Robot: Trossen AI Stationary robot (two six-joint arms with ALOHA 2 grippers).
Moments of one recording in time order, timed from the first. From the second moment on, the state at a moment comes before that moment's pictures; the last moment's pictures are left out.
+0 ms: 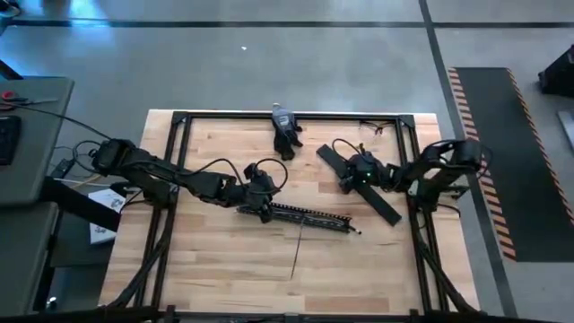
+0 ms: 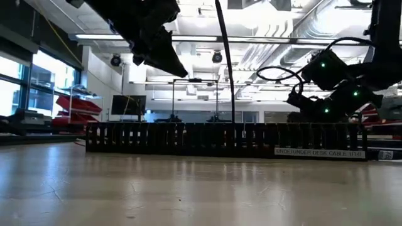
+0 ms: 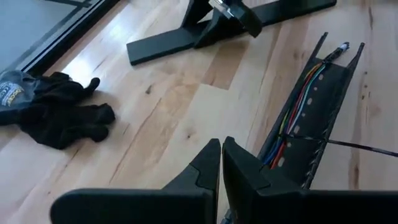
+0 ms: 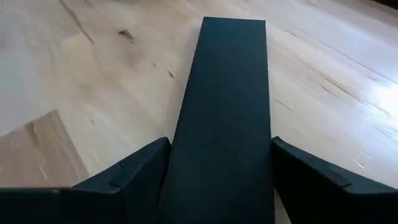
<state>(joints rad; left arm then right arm) -0.19 1.51 0.93 -0.16 -0.51 -0.33 -0.31 1.67 0.17 0.79 0.24 0.23</state>
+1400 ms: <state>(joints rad) -0.12 1.48 0.76 -0.21 -0.24 -0.20 -0.25 1.39 0.68 0.23 0.01 -0.08</state>
